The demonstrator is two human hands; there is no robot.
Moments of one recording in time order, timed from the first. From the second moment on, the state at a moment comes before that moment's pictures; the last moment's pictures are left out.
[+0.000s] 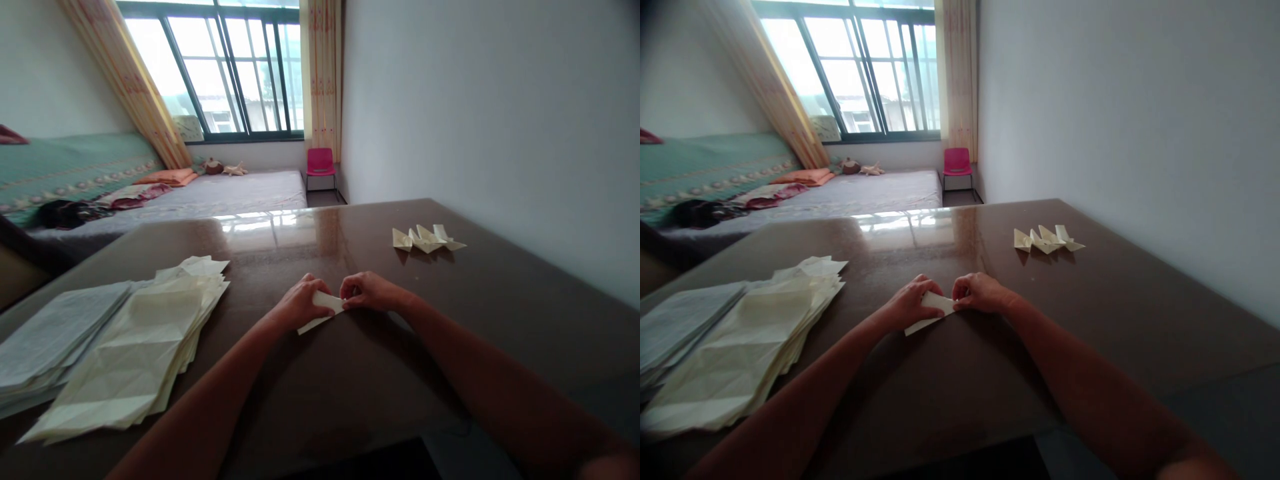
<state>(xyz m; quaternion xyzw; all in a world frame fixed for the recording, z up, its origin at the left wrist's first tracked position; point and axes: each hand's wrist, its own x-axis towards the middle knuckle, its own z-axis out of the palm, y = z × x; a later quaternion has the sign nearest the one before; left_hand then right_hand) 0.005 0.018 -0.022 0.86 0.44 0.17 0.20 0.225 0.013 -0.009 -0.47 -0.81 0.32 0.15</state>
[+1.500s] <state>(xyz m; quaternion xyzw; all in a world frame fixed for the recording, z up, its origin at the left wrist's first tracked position) 0.000 0.009 -0.014 0.86 0.47 0.15 -0.08 0.225 0.020 -0.014 -0.52 -0.79 0.23 0.20</state>
